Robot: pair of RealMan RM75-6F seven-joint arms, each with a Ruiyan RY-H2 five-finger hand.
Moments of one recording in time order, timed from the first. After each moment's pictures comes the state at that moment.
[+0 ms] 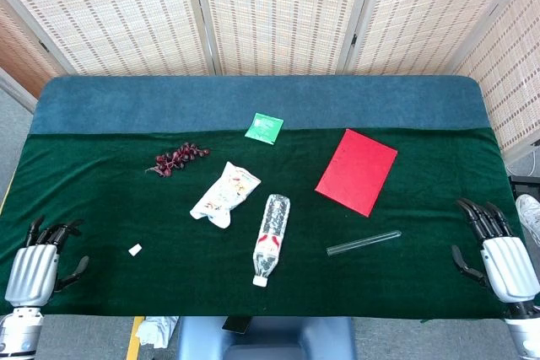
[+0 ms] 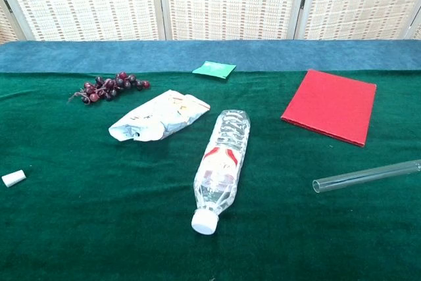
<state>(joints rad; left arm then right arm) -0.08 -1.19 -0.04 -1.75 1.47 1.50 0.16 0.05 -1.10 0.01 -1.58 -1.63 1.56 0.20</state>
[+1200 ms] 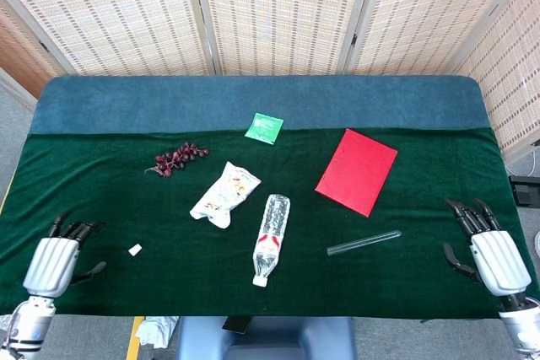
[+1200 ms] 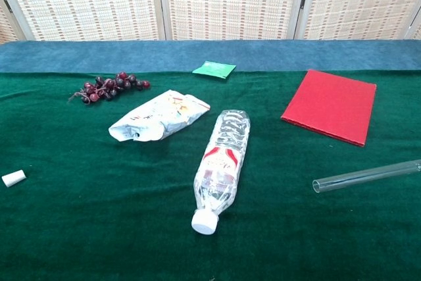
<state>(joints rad) -0.16 -1.25 -0.03 -1.55 1.59 1.43 0.09 0.09 -1.08 0.01 -1.59 -1.65 1.51 0.20</state>
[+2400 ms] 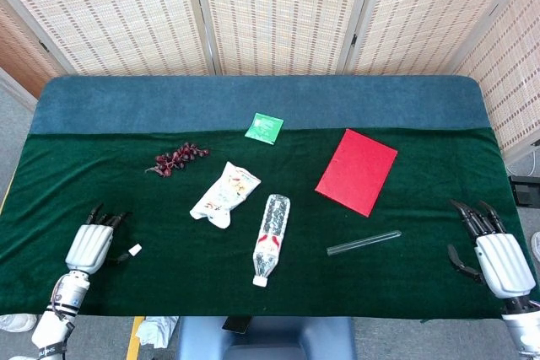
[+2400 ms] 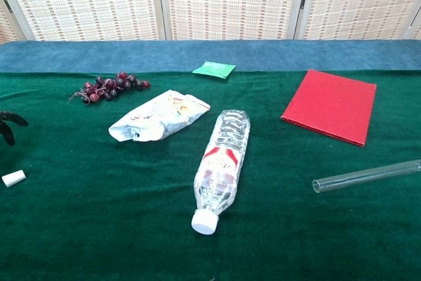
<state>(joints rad) -0.29 -1.49 -0.04 -1.20 1.47 1.21 0.04 0.08 -1.08 0.00 -1.59 -1.62 1.51 0.20</state>
